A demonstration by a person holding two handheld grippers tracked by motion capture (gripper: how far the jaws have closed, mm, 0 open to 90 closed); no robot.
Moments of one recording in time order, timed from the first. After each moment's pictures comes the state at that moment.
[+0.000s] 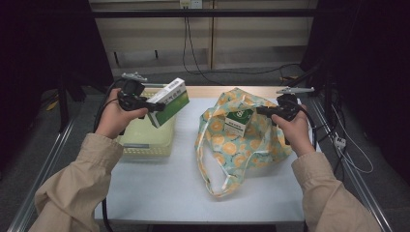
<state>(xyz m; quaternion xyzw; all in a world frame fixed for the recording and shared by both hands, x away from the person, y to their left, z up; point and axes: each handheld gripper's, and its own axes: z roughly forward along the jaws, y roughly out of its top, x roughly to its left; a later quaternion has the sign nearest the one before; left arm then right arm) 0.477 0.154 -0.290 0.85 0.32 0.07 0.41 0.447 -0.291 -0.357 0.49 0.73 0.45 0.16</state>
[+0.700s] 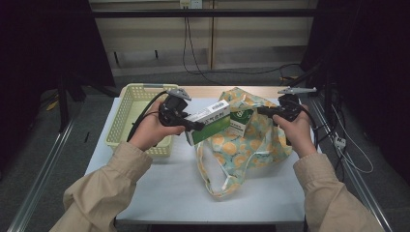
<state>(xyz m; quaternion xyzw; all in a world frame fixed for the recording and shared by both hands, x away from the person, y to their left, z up) 0.442 0.063 -0.308 0.89 0.21 0.01 0.41 0.442 -0.292 -0.352 0.48 0.73 0.46 0.16</state>
